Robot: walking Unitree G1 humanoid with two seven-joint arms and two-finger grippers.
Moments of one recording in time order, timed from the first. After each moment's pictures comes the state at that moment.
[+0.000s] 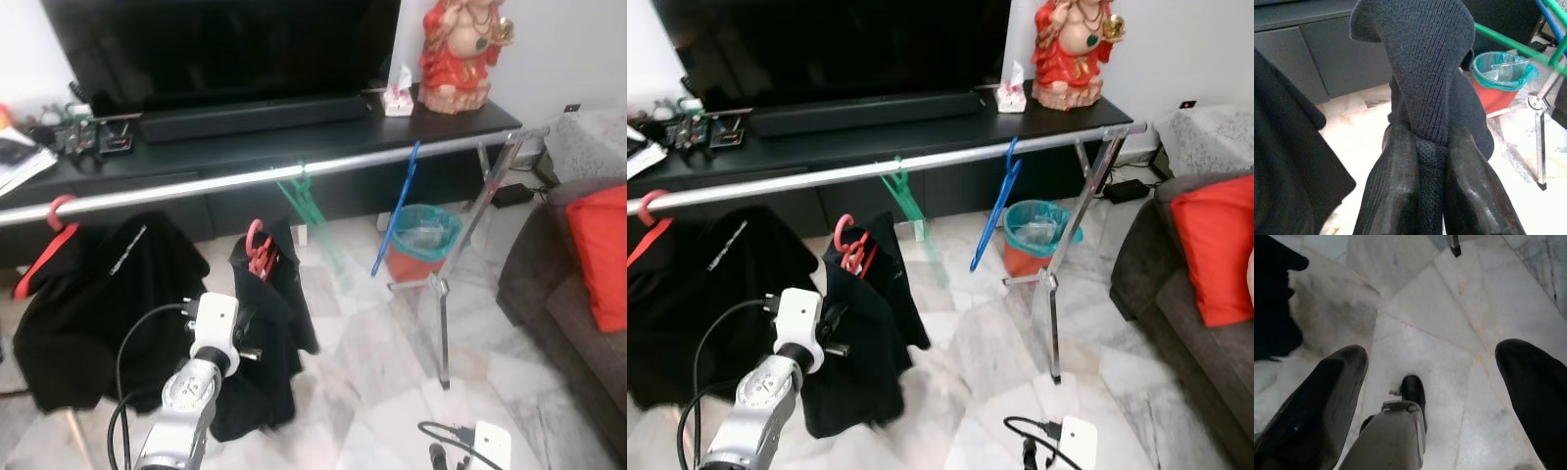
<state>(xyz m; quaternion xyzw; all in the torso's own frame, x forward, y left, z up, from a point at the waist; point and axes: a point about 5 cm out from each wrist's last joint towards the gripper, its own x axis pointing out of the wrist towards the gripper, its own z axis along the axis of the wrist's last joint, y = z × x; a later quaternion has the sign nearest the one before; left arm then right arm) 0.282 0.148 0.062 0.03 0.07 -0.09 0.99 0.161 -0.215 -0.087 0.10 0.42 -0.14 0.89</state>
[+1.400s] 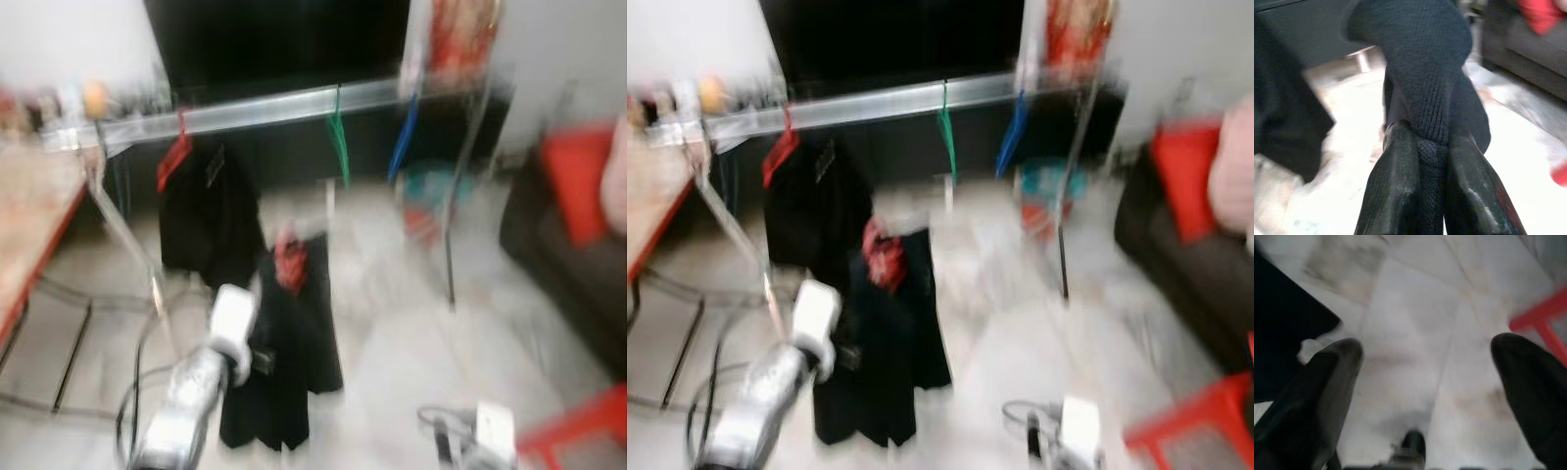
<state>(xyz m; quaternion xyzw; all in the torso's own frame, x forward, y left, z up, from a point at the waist) 0.282 0.125 0.065 0.04 0.08 -0.24 0.97 0.187 -0.225 -0.068 0.05 0.34 -0.13 0.93</state>
